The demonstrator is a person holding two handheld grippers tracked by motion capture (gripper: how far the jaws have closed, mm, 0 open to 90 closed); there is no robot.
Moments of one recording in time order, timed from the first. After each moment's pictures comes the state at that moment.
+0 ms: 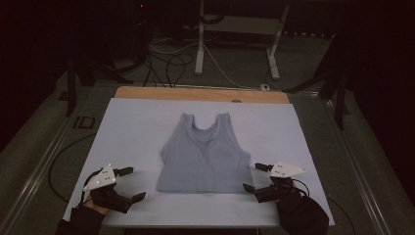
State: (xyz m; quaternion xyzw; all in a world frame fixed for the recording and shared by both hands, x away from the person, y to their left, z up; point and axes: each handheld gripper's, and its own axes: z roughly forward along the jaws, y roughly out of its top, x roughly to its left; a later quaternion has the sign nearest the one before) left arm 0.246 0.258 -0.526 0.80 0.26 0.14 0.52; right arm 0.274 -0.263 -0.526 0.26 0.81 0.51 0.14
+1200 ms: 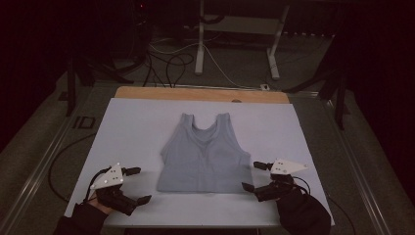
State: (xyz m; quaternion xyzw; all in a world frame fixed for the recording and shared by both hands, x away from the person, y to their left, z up) left arm 0.246 0.239 -0.504 0.82 0.22 0.11 0.51; right arm 0.272 -0.258 -0.506 0.26 0.80 0.52 0.12
